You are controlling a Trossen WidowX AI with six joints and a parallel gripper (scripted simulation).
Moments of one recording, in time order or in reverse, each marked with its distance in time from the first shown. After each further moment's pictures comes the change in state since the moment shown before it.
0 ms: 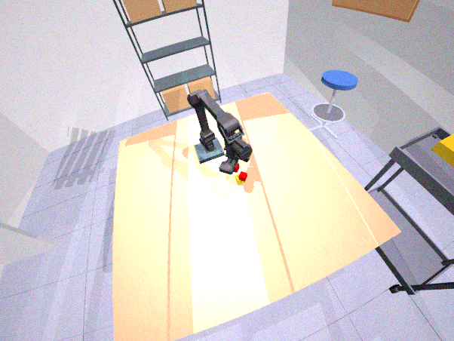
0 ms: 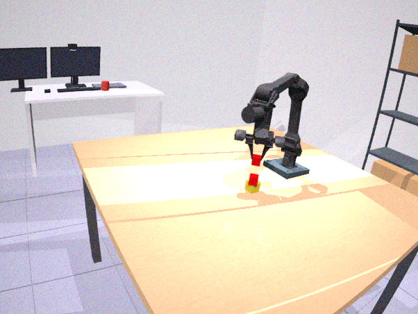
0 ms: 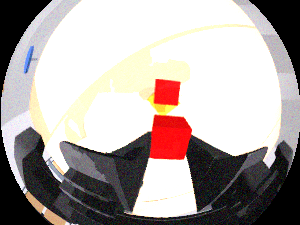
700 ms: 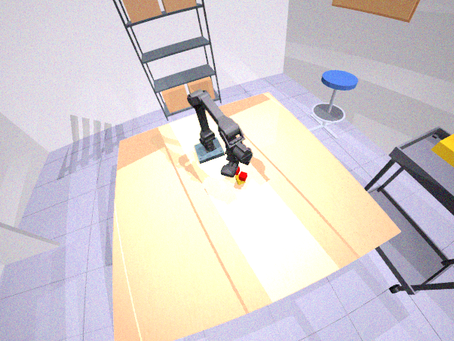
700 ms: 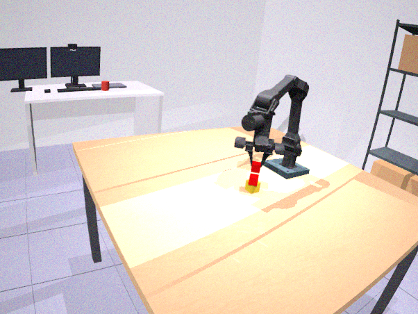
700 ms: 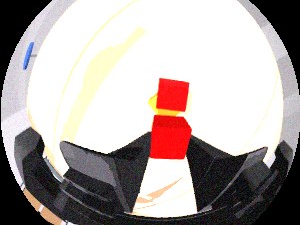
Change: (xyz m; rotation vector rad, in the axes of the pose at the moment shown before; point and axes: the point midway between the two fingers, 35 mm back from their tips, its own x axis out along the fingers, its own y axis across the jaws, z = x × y) arm 0.028 0.003 0.000 -0.030 -0.005 -0.003
